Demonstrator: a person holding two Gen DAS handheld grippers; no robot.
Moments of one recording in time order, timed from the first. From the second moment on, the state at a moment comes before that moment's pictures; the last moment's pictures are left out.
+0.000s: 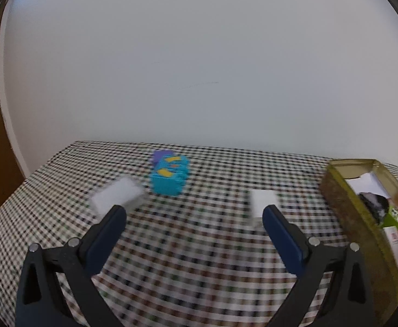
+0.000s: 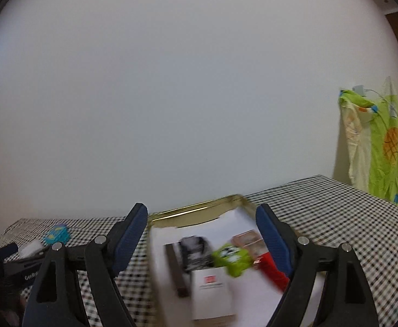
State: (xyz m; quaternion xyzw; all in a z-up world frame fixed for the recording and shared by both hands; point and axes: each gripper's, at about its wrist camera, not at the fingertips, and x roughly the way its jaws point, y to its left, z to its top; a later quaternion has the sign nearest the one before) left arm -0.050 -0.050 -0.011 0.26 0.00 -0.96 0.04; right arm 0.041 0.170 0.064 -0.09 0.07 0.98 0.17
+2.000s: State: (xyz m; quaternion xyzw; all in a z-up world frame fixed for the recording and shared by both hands) left arm -0.125 -0.182 -0.050 0.40 -0.03 -0.91 0.02; right arm -0.131 0.025 -0.010 -0.43 0.02 0.90 0.03
